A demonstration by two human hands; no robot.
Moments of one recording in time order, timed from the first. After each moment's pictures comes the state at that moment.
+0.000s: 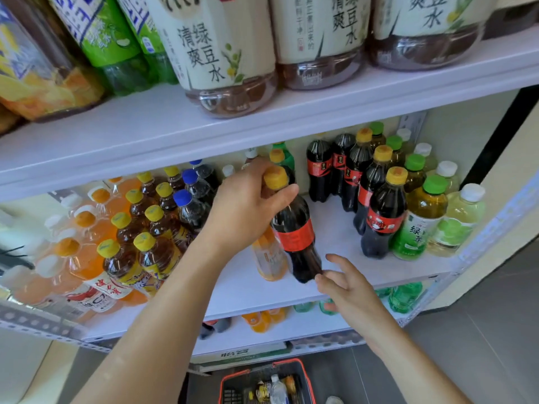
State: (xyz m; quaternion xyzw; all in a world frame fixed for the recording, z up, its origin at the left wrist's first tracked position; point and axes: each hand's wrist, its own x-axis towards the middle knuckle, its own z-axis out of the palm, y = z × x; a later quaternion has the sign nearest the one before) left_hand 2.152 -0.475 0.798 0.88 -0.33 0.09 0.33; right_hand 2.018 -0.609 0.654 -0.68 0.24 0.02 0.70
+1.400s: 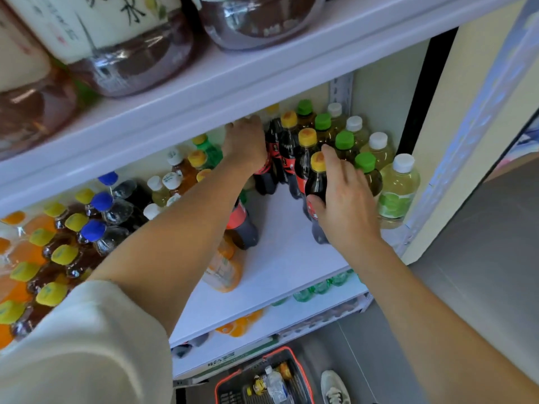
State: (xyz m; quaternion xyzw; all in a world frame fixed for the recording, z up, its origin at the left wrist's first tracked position) left_hand 2.268 -0.672 0.739 0.94 -0.32 0.08 -0.03; right_hand 2.064 -0.720 0.693 -0.90 0.24 -0.30 0.20
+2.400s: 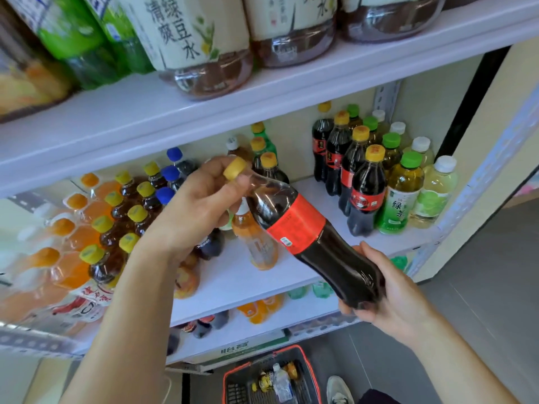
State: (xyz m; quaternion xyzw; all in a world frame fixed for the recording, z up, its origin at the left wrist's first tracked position) left_hand 2.153 -0.431 0.803 0.74 -0.32 -0.19 0.57; right_hand 1.972 -0.628 0.671 -0.39 0.20 0.04 0.90
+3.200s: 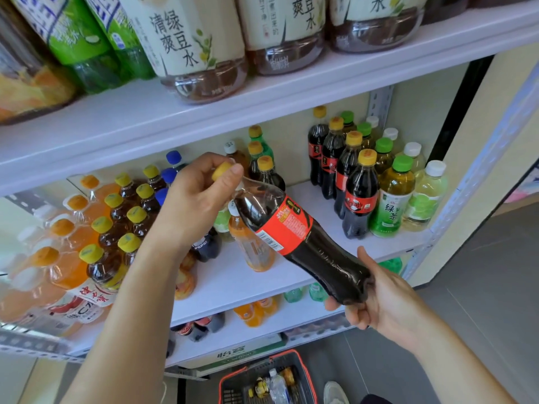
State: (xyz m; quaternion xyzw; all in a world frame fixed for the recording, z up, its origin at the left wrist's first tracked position) left_hand 2.142 -0.439 0.808 0.77 -0.32 -0.05 0.55; right_hand 1.963 -0.634 0.666 -0.43 0.21 0.07 0.88
